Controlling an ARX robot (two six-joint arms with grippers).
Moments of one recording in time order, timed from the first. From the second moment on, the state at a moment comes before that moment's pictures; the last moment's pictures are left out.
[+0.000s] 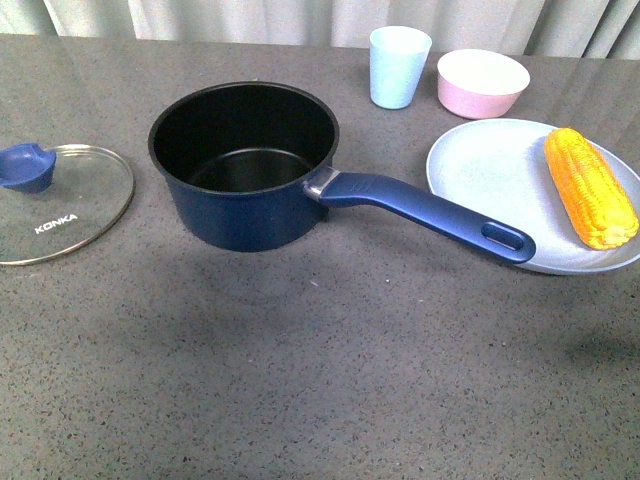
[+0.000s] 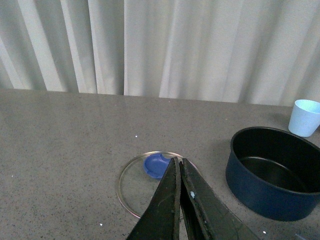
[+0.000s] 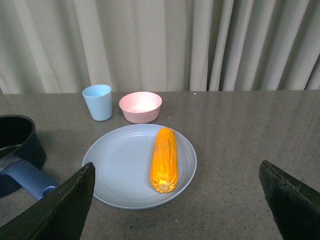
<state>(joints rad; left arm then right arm) 0.00 0.32 0.01 0.32 0.00 -0.01 0.00 0.00 0.02 0.00 0.00 0.00</state>
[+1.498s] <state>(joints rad) 0.00 0.02 0.01 0.00 0.00 -0.01 0.00 0.00 0.02 0.00 0.00 0.00</state>
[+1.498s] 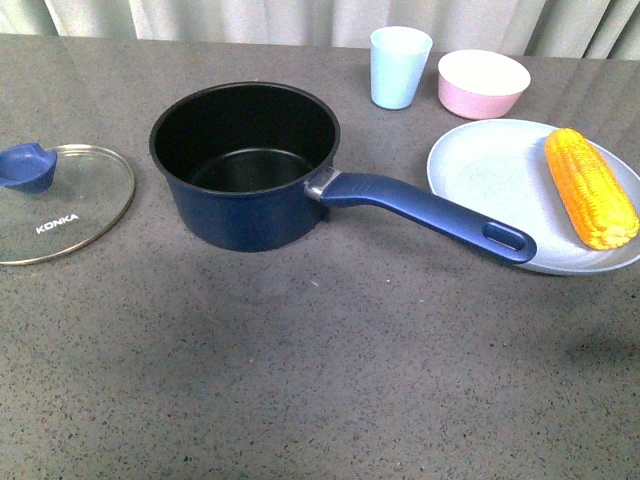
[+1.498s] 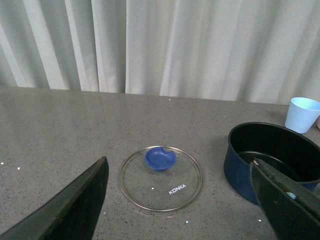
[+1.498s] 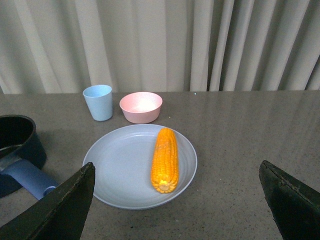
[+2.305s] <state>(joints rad) 0.00 0.02 0.01 0.00 0.00 -0.01 -0.21 1.32 0.52 0.26 -0.33 -0.15</state>
